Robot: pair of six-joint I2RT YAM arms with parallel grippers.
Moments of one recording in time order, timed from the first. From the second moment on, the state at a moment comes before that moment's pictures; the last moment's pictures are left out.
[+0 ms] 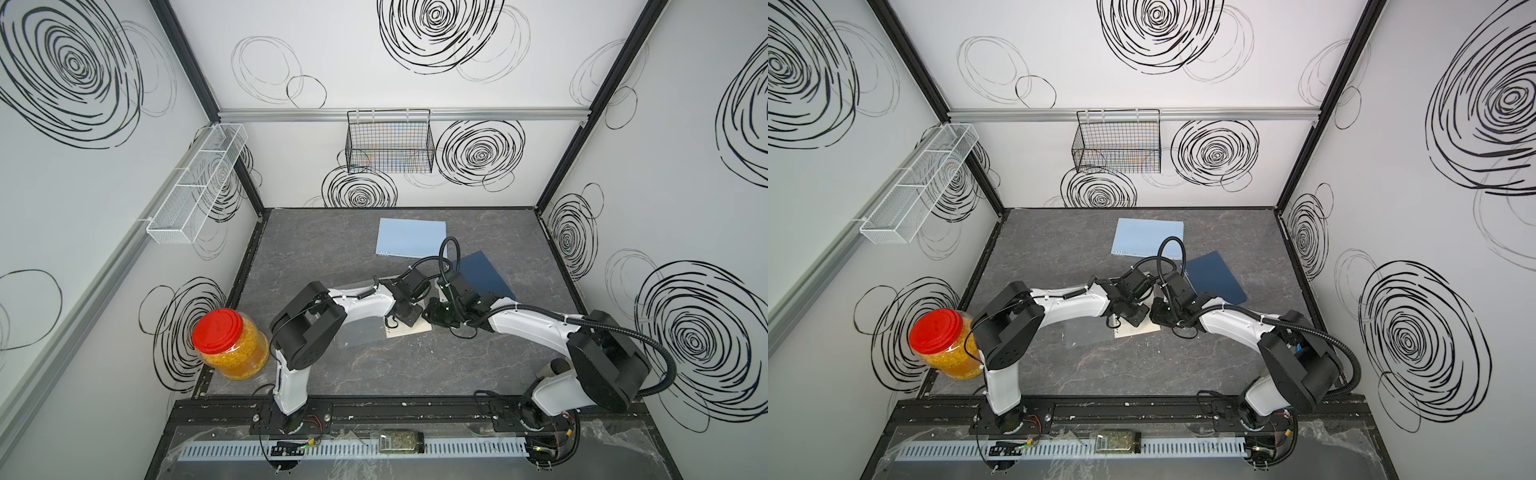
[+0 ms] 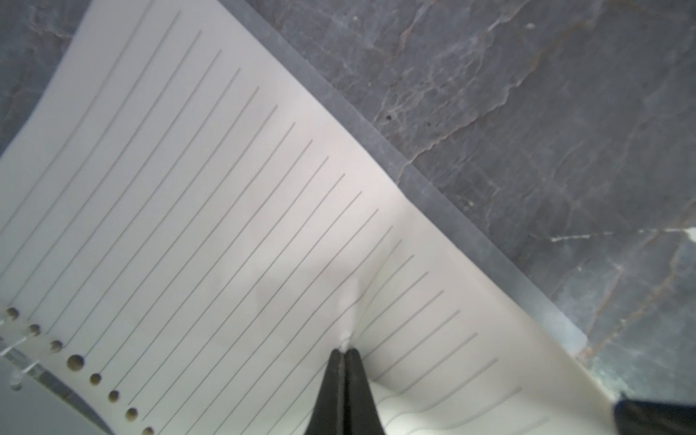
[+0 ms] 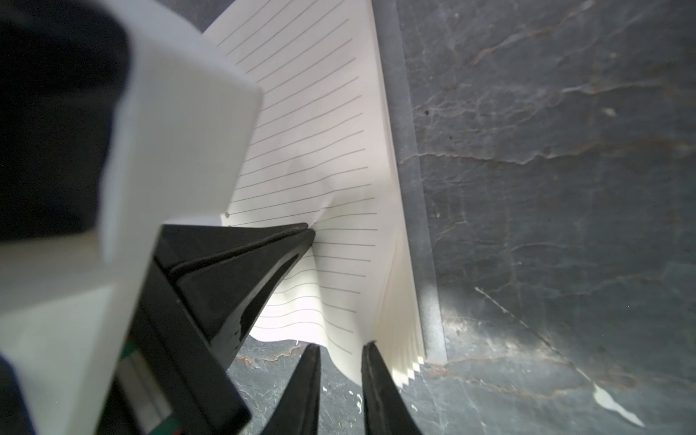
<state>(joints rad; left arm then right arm) -0.83 1.93 1.19 -0.46 -0.06 -0.17 0.73 1.48 0.77 -0.25 -0.19 0.81</state>
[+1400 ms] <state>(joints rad) -0.84 1.93 1.19 -0.46 -0.08 -0.17 0.74 1.48 0.75 -0.25 -0.19 0.82</state>
